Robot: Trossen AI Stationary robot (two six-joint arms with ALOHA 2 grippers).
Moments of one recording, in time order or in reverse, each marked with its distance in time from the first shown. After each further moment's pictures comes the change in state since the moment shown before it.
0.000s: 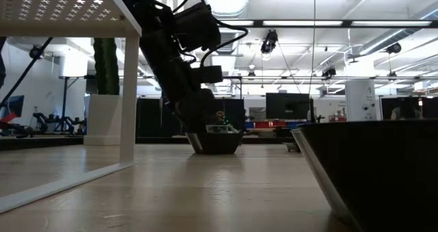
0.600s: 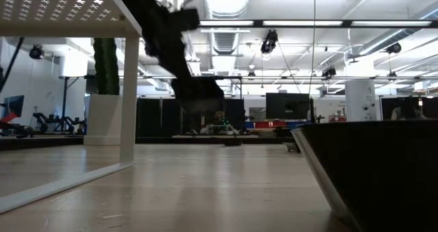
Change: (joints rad) left arm -0.003 -0.336 0.000 -0.205 -0.001 0.015; right arm 0.000 -0.001 0.000 0.001 0.000 0.002
